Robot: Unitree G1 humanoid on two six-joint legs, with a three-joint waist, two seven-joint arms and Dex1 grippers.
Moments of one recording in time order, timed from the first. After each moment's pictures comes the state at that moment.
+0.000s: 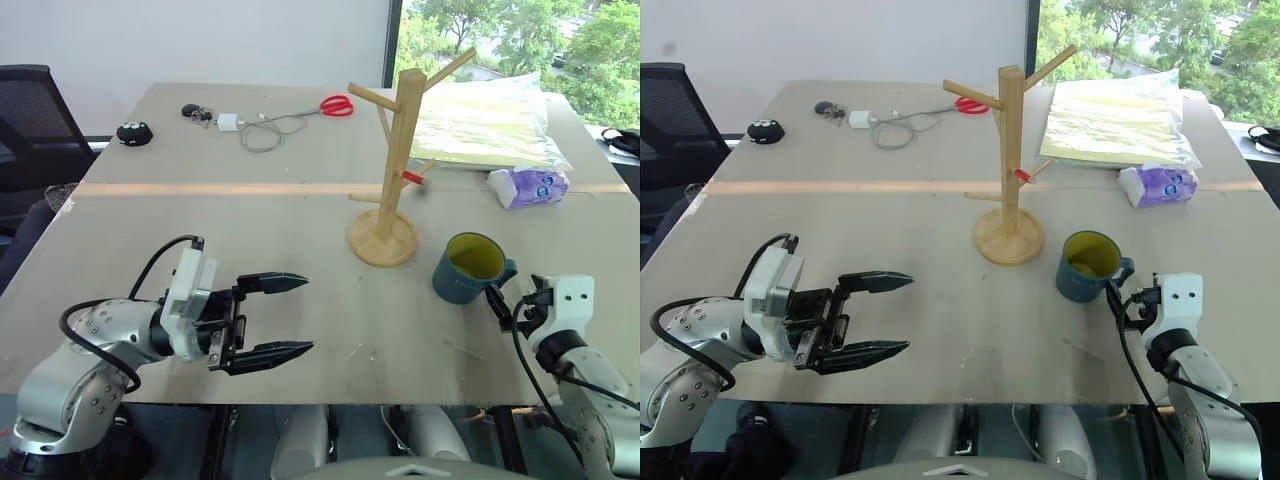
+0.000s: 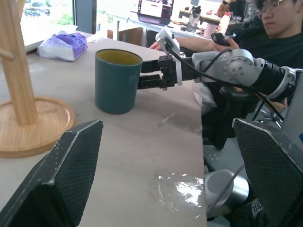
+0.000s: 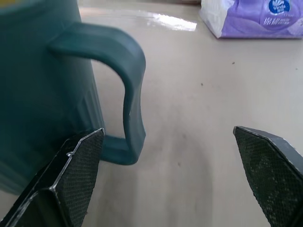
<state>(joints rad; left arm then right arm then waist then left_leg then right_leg) 0.10 0.81 0.28 -0.55 -0.87 0.47 -1.20 0.24 -0.29 -0.23 -0.50 0.29 0.44 0.26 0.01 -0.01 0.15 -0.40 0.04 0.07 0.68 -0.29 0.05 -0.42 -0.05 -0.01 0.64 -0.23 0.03</state>
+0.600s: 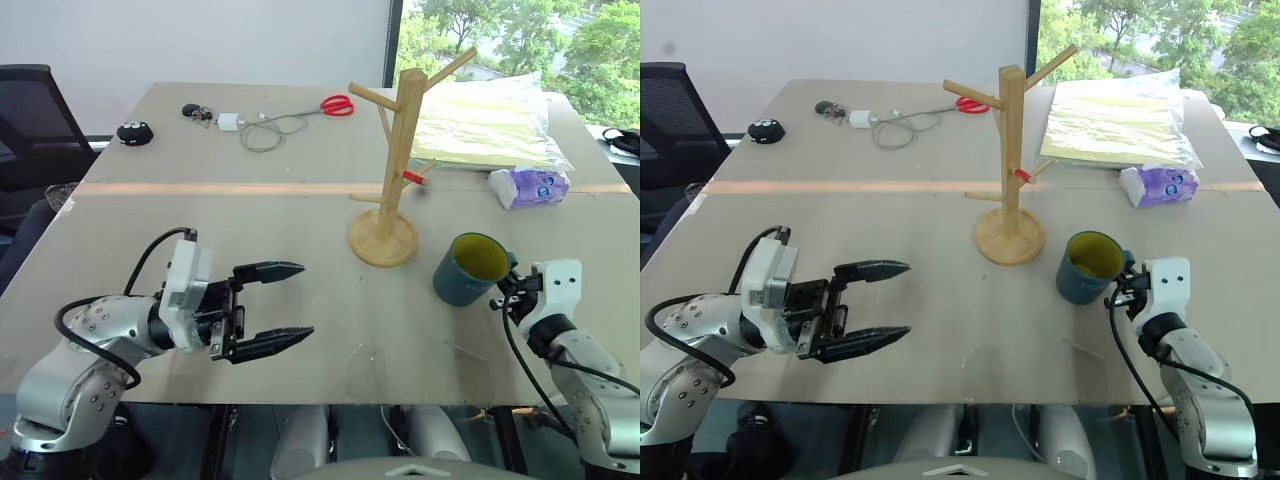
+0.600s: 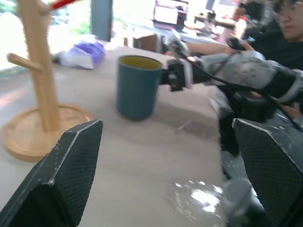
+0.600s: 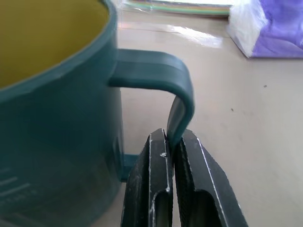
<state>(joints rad) 0.08 0.74 0.29 -0.52 -0.86 0.45 -1.12 0.15 -0.37 -0.21 -0.55 0.35 0.56 0.29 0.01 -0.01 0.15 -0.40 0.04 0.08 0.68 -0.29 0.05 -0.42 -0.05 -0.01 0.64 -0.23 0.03</state>
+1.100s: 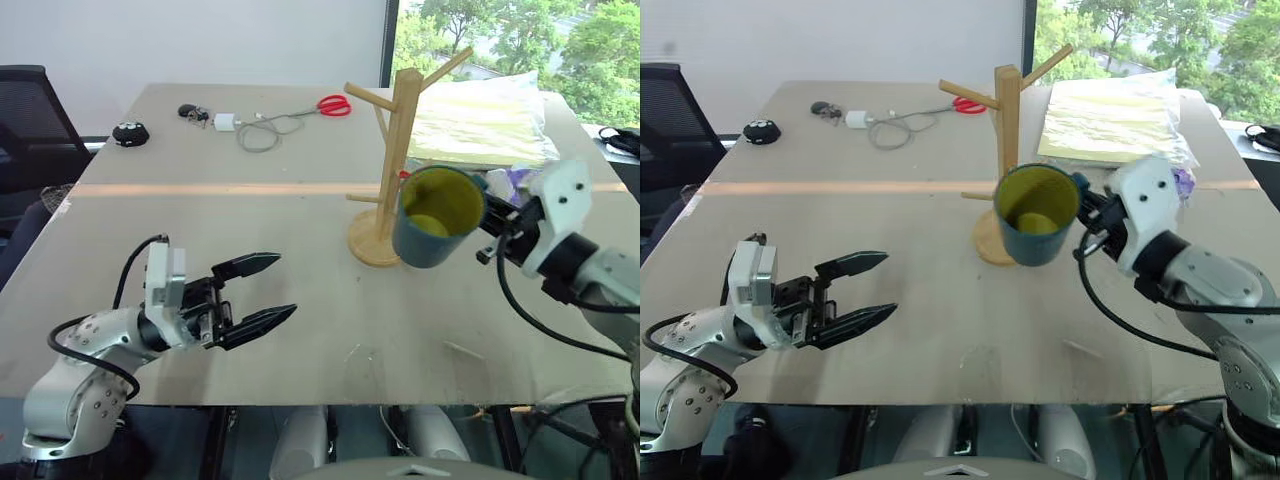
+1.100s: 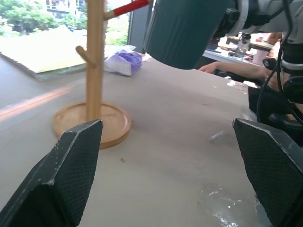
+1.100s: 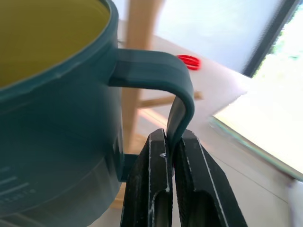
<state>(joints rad) 0.14 0.70 0.35 -0.42 -0.84 0.36 -1.14 -0.42 -0.60 -0.19 -0.90 0.74 1.21 0.19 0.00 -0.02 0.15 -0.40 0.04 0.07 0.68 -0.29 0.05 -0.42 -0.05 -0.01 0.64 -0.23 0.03</state>
